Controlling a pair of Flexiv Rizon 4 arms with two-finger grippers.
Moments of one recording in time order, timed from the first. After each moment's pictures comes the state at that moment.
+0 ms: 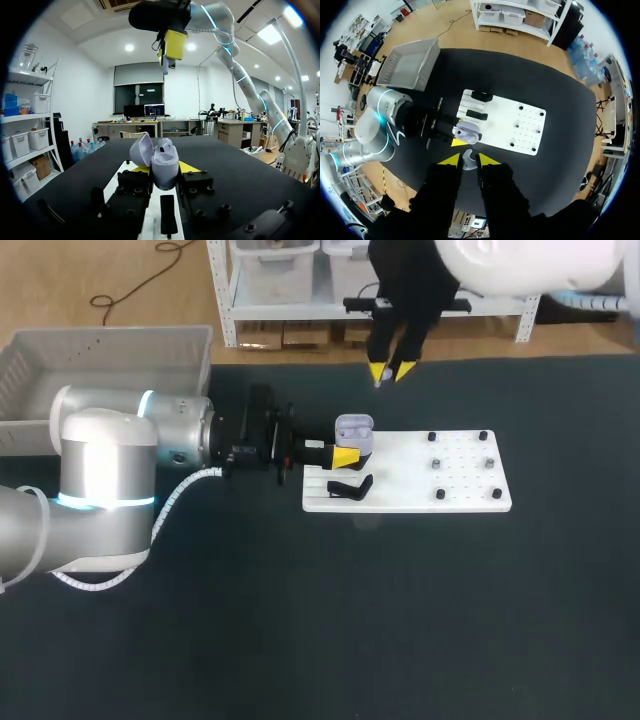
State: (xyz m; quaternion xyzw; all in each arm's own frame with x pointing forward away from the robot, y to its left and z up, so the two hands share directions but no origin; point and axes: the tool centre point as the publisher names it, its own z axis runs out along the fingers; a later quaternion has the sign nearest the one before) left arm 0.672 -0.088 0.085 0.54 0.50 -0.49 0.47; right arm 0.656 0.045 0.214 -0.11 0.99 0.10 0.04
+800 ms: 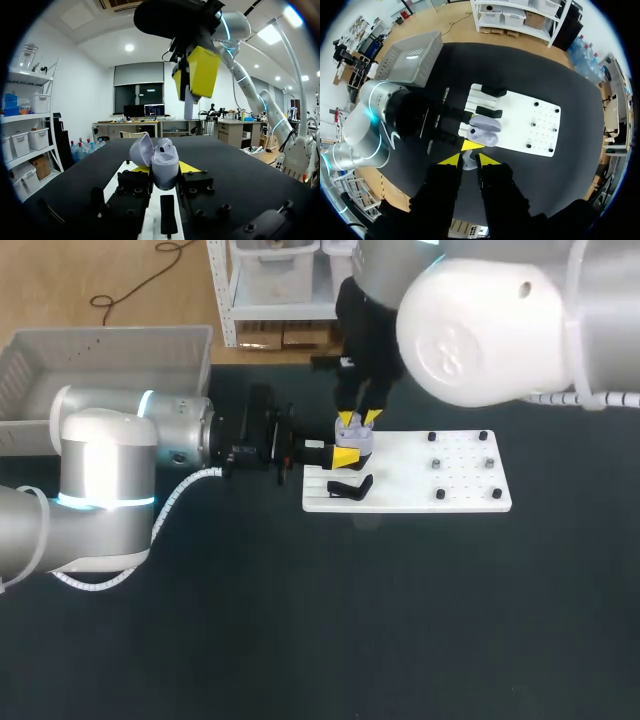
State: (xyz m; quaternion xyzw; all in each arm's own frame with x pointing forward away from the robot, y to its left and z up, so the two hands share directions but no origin) left arm 0.672 -0.088 0.085 0.54 0.50 -0.49 0.47; right arm 0.643 0.080 0.161 -0.10 0.99 0.10 0.06
